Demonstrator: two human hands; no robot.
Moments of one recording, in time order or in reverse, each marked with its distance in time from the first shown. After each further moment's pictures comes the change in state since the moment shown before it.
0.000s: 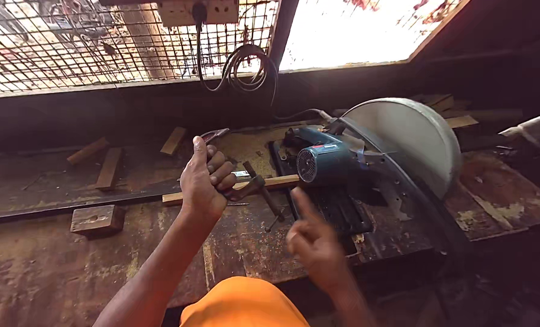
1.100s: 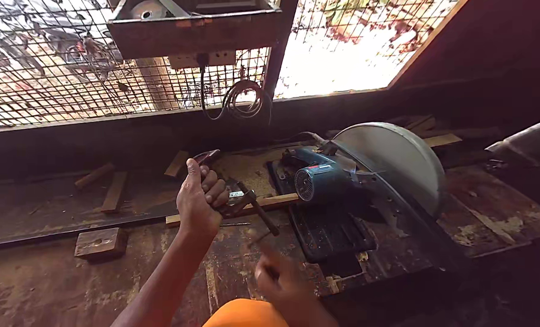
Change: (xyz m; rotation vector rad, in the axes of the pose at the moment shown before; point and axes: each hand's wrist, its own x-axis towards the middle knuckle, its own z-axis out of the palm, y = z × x) left_hand 0.004 0.015 0.003 0.000 0.010 0.090; right_hand 0.009 0.013 0.042 0.021 -0.022 -0.067
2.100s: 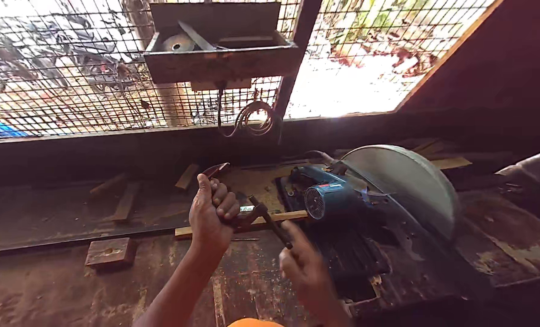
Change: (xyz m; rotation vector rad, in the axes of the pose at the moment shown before) left_hand 0.002 0.005 -0.012 -0.149 -0.137 0.046; right_hand 0.032 -0.004 -0.012 -0.033 0.172 0.036
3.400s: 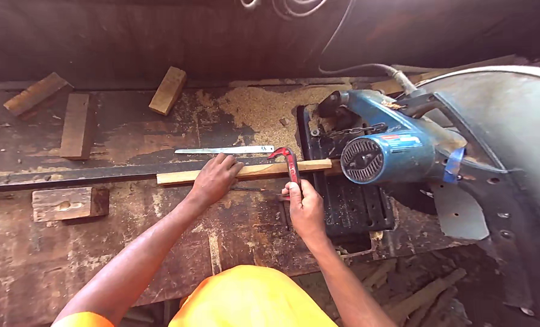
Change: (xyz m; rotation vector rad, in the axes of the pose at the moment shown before) left_hand 0.071 -0.074 -0.230 2.120 -0.779 0.137; right_hand 0.080 0.096 0.043 -0.385 0.075 0.324
